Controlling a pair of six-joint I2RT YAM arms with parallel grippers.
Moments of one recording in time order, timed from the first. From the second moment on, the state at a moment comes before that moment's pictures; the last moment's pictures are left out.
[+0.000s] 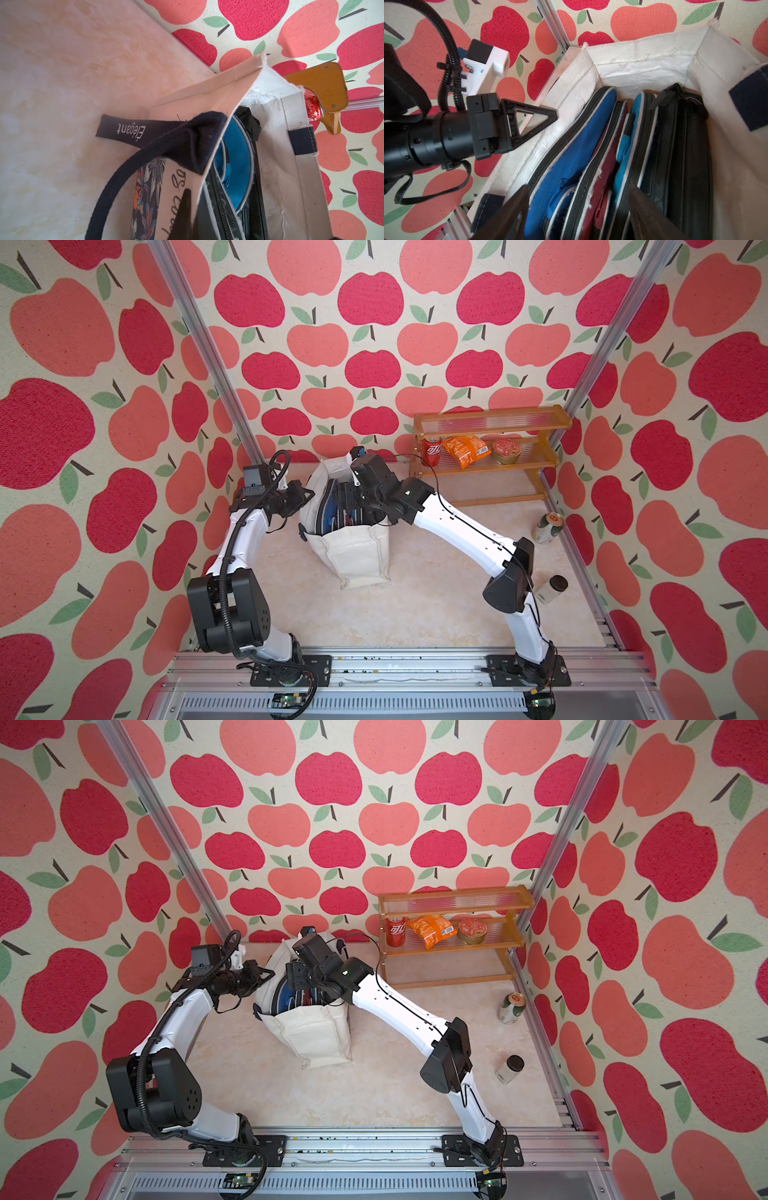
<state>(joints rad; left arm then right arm) 0.17 1.51 1.24 -0.48 0.63 -0.49 1.04 2.13 2.29 -0.73 0.12 0.53</state>
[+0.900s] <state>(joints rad) 0.10 1.40 1.20 -0.47 0.58 -0.53 1.09 2.36 2.55 -0.93 0.10 0.61</state>
